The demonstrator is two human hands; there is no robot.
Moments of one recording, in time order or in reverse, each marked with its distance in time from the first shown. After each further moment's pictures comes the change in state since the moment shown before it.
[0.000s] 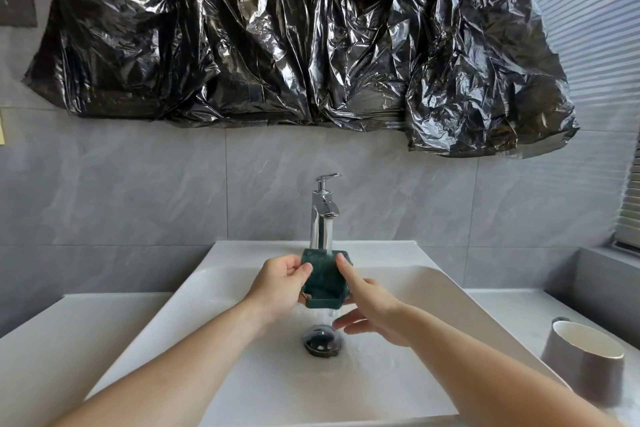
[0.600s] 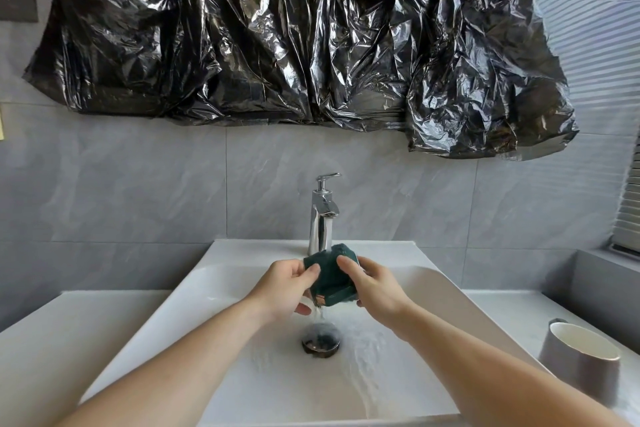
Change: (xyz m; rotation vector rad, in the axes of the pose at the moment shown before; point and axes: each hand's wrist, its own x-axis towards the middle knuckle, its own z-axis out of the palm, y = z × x) left_hand -0.004 0.006 0.000 0.113 -0.133 -0.031; right_hand 0.000 -0.002 -0.008 0.022 0.195 -0.287
